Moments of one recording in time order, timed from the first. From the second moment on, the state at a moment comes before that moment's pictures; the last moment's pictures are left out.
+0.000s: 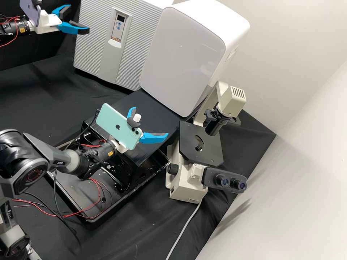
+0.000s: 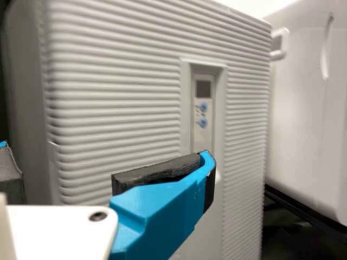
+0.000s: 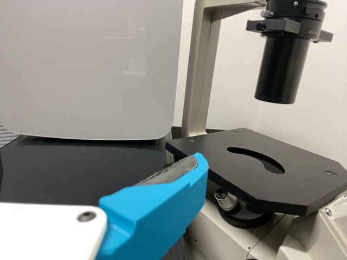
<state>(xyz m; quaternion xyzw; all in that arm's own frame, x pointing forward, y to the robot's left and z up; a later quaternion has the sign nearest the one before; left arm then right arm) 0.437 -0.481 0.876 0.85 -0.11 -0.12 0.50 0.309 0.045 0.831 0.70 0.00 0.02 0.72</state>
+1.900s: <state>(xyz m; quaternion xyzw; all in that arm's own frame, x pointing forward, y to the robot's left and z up) 0.501 -0.477 0.868 0.86 -0.09 -0.13 0.49 0.309 0.045 0.831 0.70 0.00 0.02 0.72</state>
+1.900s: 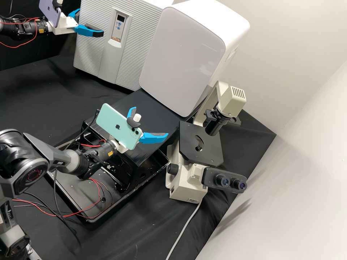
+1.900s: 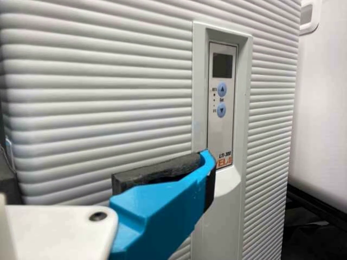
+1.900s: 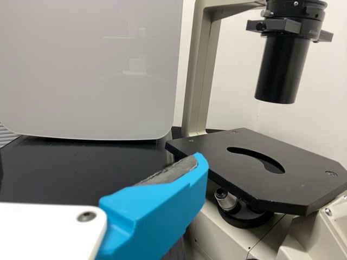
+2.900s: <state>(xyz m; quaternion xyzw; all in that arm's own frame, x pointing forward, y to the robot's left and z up) 0.492 -0.462 0.846 0.84 -0.06 -0.13 0.52 0.309 0.045 0.831 0.70 0.00 0.02 0.72</state>
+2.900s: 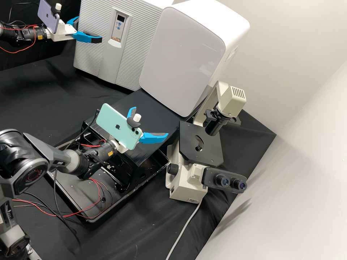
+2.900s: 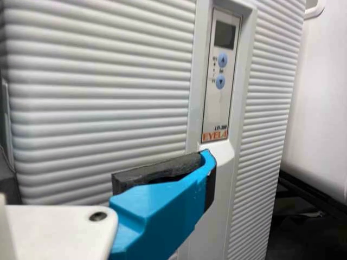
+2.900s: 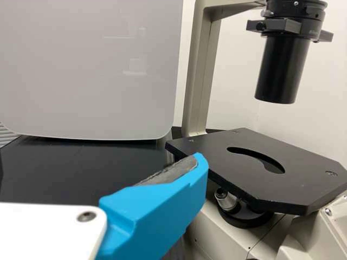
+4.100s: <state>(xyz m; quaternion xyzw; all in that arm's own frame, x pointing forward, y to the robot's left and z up) 0.474 -0.472 0.848 0.84 -0.06 -0.13 0.51 0.309 0.045 0.831 0.70 0.00 0.02 0.72</state>
